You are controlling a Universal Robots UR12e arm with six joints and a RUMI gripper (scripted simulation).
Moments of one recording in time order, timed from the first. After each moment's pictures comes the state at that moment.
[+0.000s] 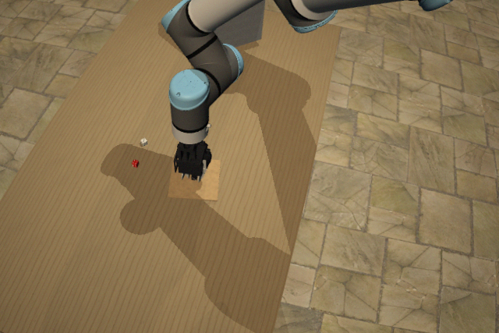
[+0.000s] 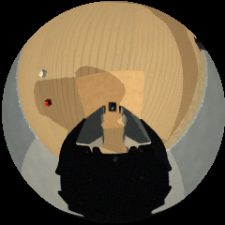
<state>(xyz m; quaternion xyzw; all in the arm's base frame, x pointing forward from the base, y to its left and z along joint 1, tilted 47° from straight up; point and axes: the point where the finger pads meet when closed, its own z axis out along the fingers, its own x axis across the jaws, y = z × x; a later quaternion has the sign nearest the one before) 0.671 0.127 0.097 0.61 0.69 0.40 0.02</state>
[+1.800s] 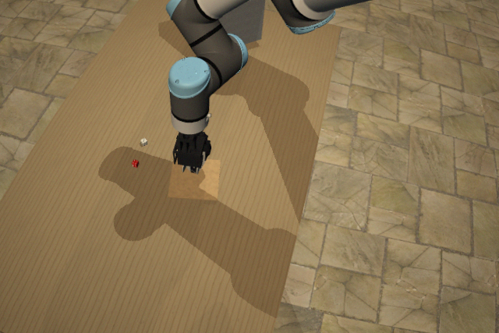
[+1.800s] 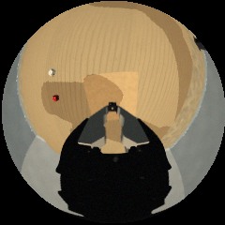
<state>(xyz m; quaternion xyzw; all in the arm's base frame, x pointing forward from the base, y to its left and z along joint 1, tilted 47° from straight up) 0.653 0.108 0.122 0.61 0.69 0.40 0.02</state>
